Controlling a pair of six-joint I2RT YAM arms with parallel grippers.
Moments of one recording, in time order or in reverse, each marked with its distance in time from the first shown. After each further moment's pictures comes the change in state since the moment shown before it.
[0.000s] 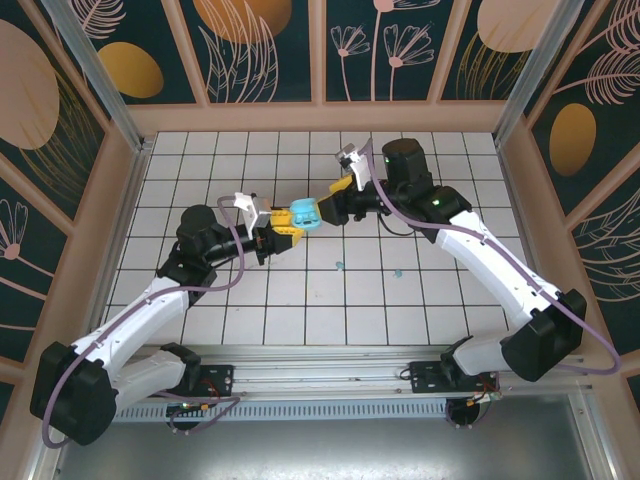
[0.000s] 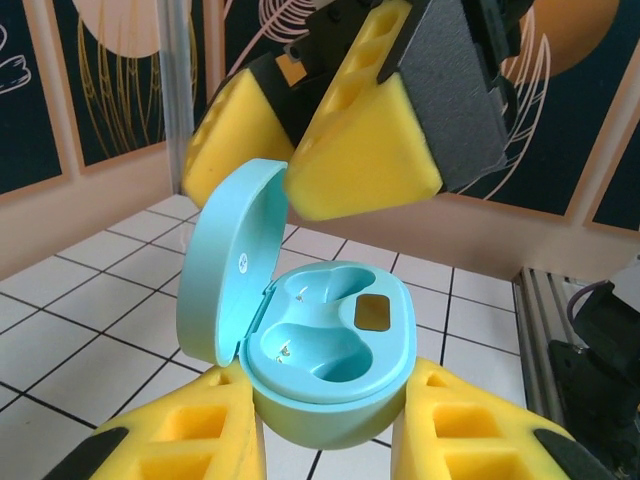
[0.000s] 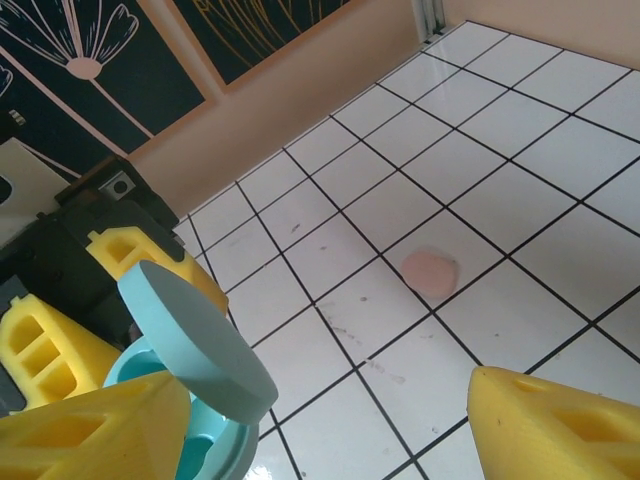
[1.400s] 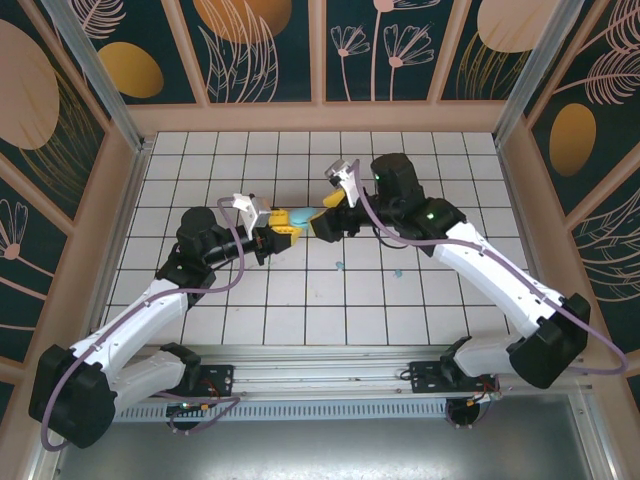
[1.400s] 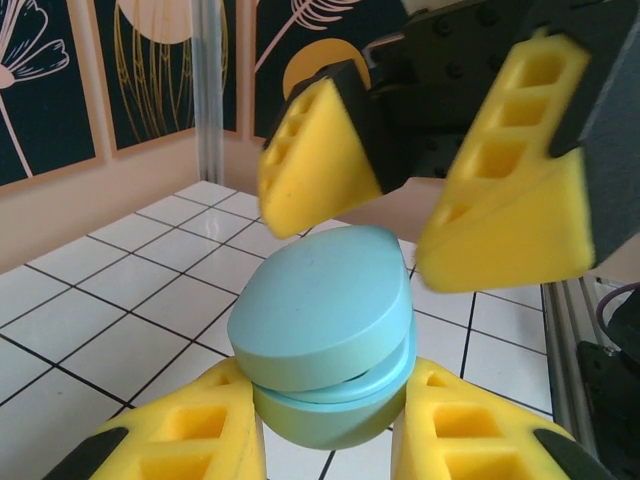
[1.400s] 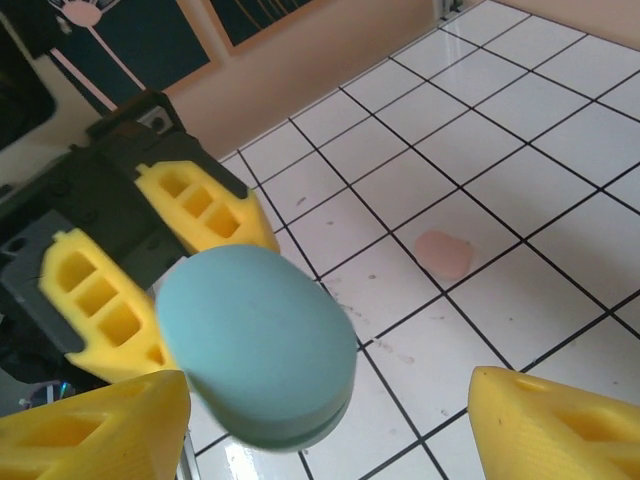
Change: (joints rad) left arm 0.000 -0.017 -0.011 -0.035 -0.053 0.011; right arm 0.100 -0.035 -0.053 -0.009 0.090 -0.049
